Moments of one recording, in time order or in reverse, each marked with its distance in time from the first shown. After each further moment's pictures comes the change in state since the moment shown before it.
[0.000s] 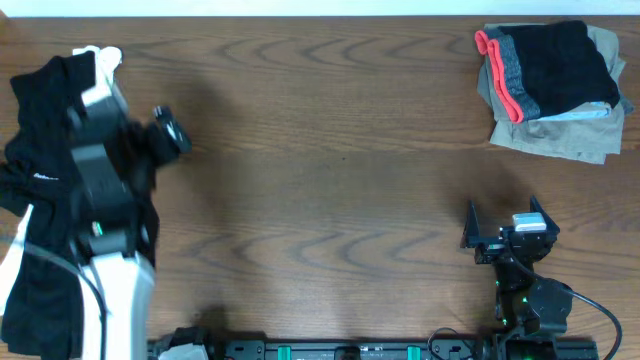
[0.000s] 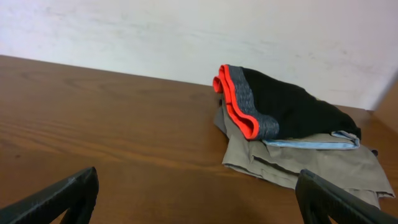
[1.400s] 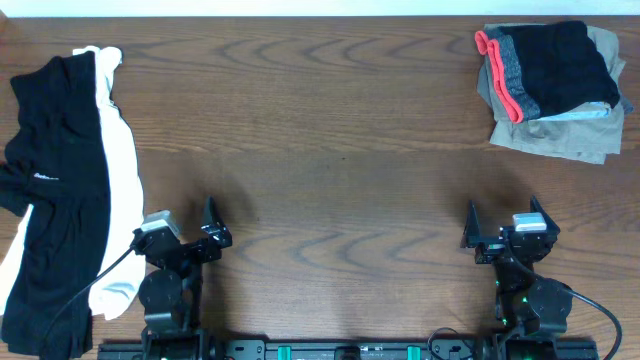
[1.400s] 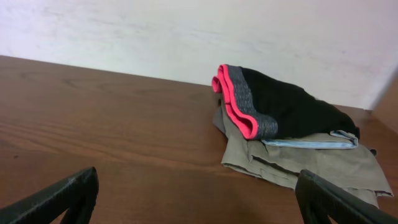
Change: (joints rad) left arm -0.108 -0.944 -0.824 0.205 0.004 0.008; right arm 0.000 0.000 0.000 0.000 0.004 0.000
